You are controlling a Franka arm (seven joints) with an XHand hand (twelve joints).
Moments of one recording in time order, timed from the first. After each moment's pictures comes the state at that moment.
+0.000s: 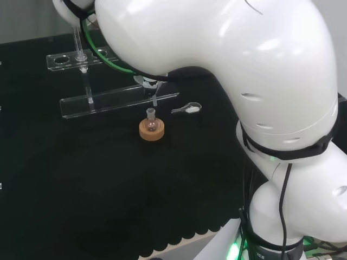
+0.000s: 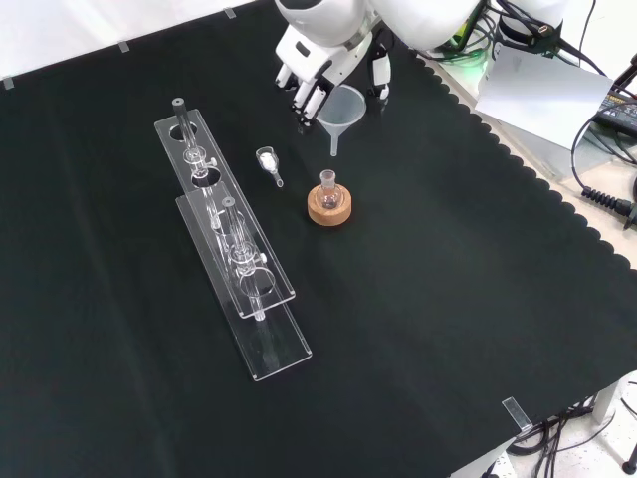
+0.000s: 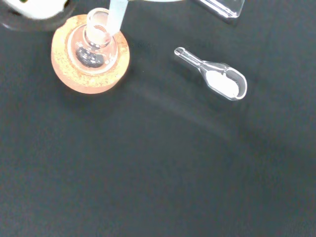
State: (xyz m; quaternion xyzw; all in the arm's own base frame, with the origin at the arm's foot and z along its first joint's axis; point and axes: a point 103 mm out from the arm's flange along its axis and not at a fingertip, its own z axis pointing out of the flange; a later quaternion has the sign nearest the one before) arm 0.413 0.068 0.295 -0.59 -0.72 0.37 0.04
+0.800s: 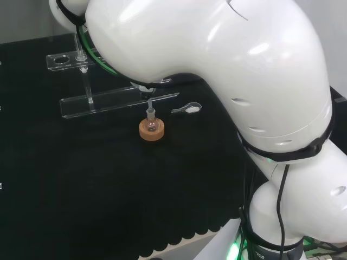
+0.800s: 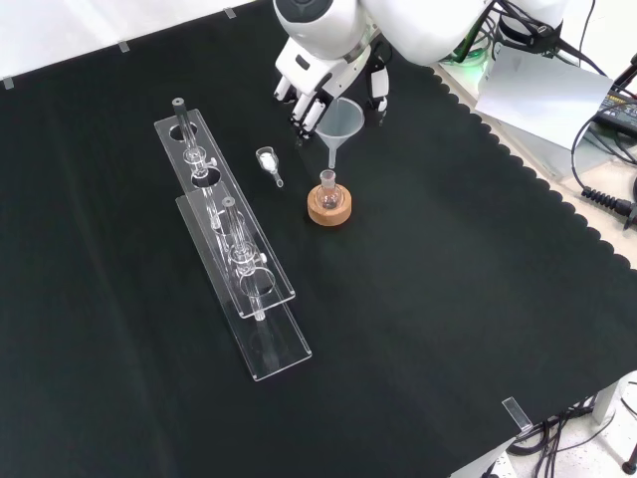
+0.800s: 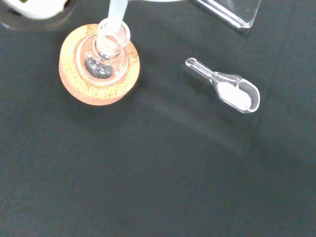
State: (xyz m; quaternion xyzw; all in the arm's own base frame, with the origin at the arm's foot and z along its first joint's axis) arm 0.421 0.074 0.281 -0.58 -0.72 0.37 0.03
